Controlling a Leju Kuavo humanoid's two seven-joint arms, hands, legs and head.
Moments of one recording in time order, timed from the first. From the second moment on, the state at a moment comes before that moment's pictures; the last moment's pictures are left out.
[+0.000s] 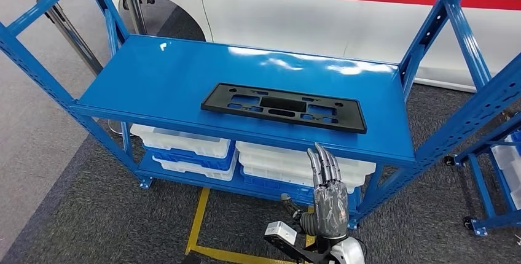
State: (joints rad) left arm -0.11 -0.24 0.85 -0.21 -1.28 0.01 -0.49; right arm 0.02 0.08 0.45 -1.48 1.06 -0.70 -0.37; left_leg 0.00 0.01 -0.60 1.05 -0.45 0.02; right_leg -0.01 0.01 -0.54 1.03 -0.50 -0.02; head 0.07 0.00
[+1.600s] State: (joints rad) left arm -0.11 -0.24 0.82 -0.21 -1.28 -0.01 -0.48; right arm -0.02 0.02 0.41 -1.53 1.11 -0.70 -0.32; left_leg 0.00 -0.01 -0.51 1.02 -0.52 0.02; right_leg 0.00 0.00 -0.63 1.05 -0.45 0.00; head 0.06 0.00
